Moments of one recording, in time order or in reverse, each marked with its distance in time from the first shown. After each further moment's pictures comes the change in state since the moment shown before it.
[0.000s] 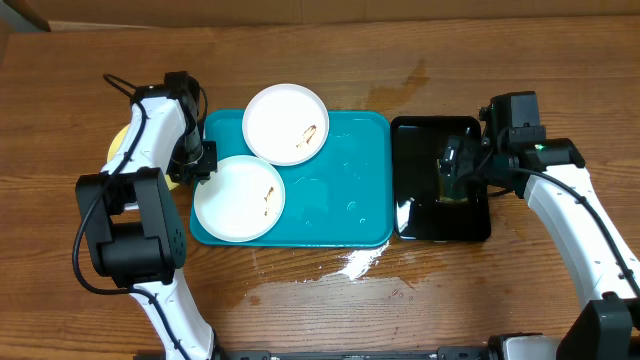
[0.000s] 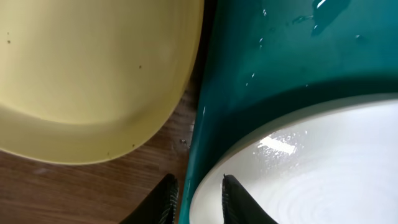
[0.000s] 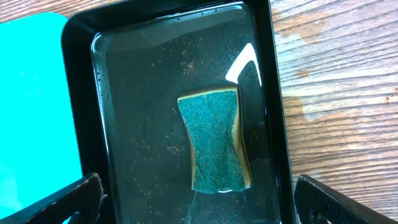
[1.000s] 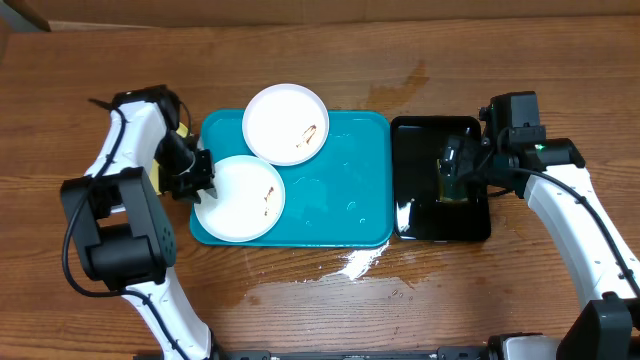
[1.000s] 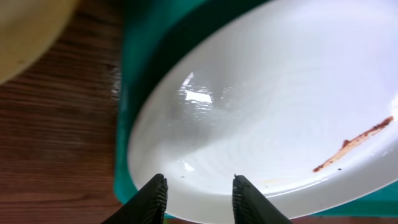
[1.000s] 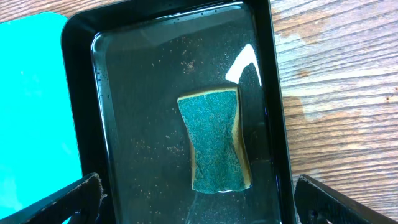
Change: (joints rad) left arm 0.072 0.000 -0.013 -0.151 0.300 -0.007; right arm 0.000 0.000 0.000 0.000 0.000 0.000
